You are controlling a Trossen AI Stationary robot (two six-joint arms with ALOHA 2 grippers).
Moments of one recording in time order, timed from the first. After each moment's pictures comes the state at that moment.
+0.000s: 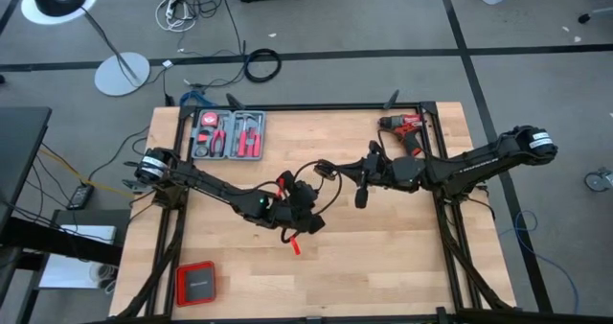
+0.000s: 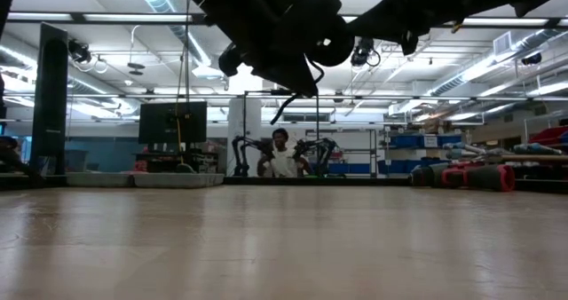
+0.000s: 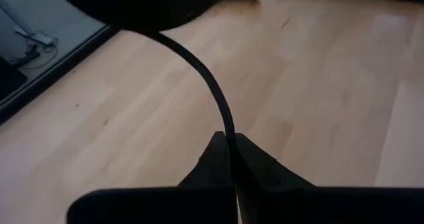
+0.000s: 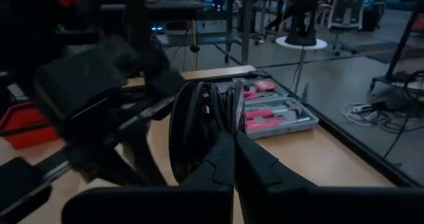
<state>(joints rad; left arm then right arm) -0.28 1.82 1.24 -0.19 -0.78 -0.48 0.16 1.14 0.57 0.43 0.46 0.08</state>
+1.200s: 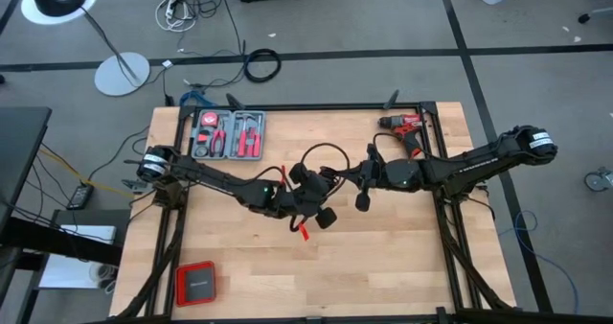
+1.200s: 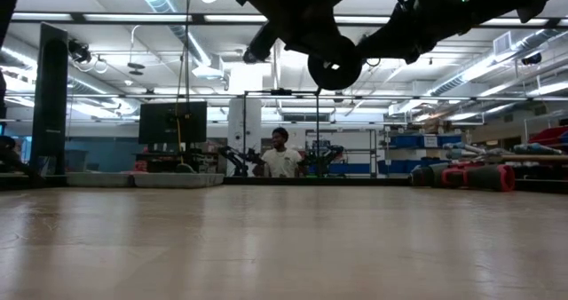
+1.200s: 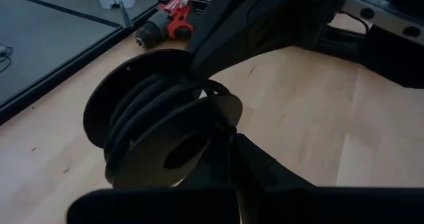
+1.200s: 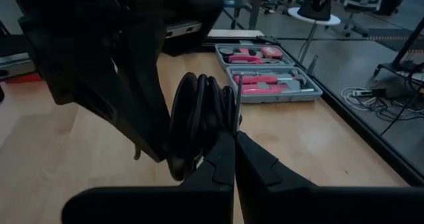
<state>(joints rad) -0.22 1.82 1.35 -0.09 -0.66 -0.39 0.16 1.14 0.57 0.26 0.41 0.02</state>
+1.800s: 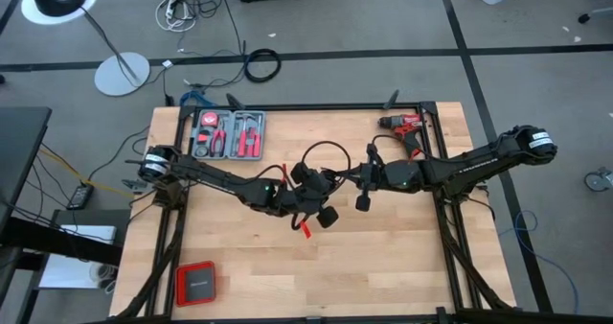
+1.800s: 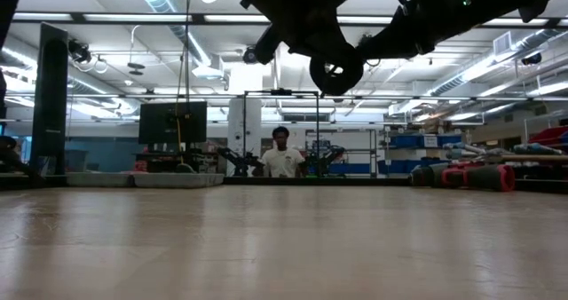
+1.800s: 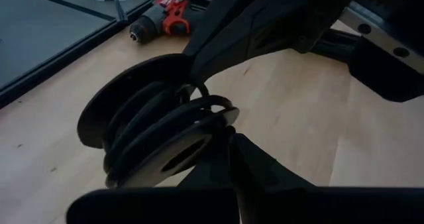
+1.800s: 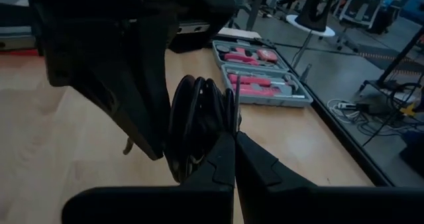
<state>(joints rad) -0.21 1.84 1.36 -0.10 -0.62 -0.42 0.17 1.14 0.57 0.26 0.44 -0.09</state>
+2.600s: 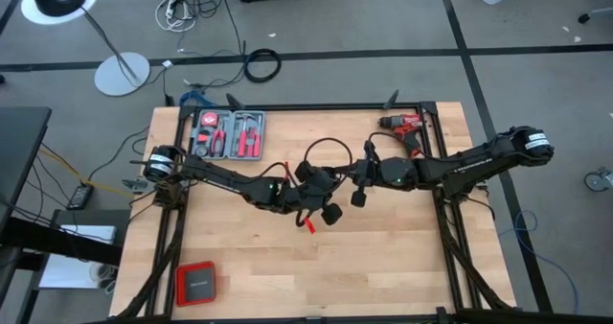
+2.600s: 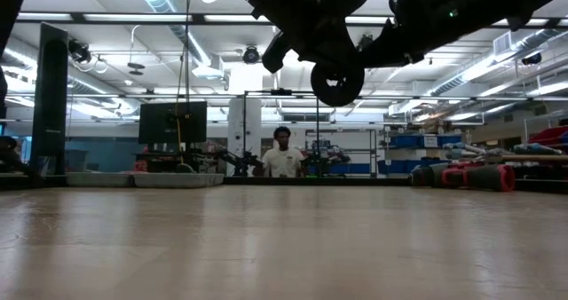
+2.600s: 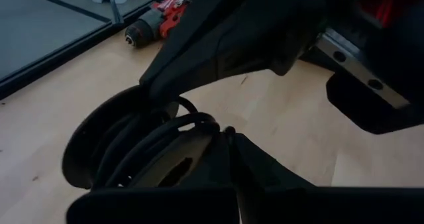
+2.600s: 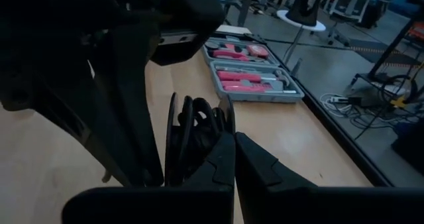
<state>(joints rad) -0.18 1.87 1.36 -0.02 -0.60 -0.43 0.11 1.19 0.57 0.31 0.43 -0.09</state>
